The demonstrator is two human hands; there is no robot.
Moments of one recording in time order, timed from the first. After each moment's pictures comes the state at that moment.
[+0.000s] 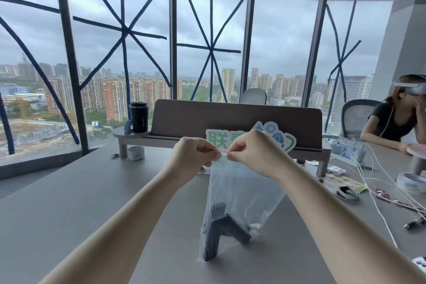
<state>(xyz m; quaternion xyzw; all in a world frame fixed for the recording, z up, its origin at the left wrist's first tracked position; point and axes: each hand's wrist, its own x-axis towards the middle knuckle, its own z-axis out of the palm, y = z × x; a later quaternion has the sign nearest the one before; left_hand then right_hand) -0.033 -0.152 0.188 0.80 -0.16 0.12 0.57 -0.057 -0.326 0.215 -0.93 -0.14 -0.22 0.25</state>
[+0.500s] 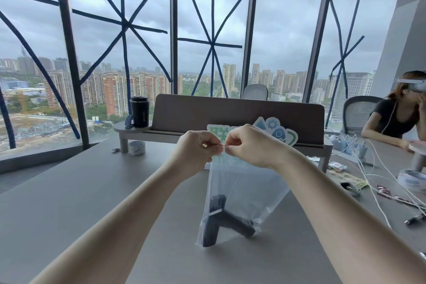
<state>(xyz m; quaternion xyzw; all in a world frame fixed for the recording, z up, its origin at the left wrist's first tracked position) -0.038 -0.153 0.193 0.82 -0.20 0.14 0.52 -0.055 -0.316 0.226 -0.95 -0.19 -0.13 0.23</state>
